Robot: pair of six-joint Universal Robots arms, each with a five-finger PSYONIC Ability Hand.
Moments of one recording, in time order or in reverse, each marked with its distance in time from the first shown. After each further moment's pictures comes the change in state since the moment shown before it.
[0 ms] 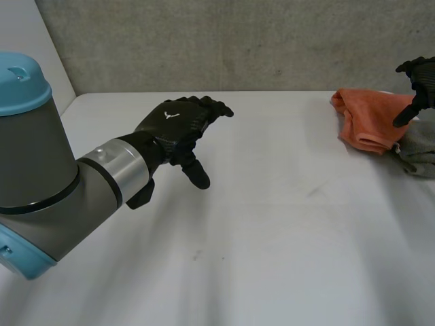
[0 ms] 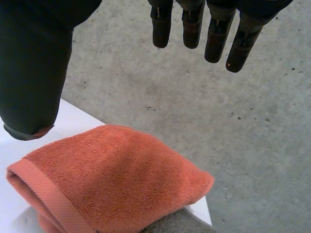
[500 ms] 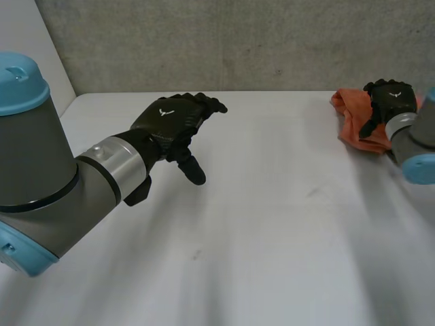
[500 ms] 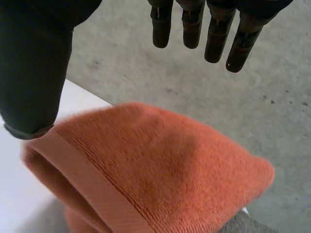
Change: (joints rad) left arm 0.009 -0.001 -0.002 0.016 -0.024 0.000; right arm 0.133 0.334 -0.329 0.015 0.150 -0.005; left_hand 0.000 0.000 0.000 0.000 -0.002; right_hand 0.000 0.000 0.000 0.000 0.000
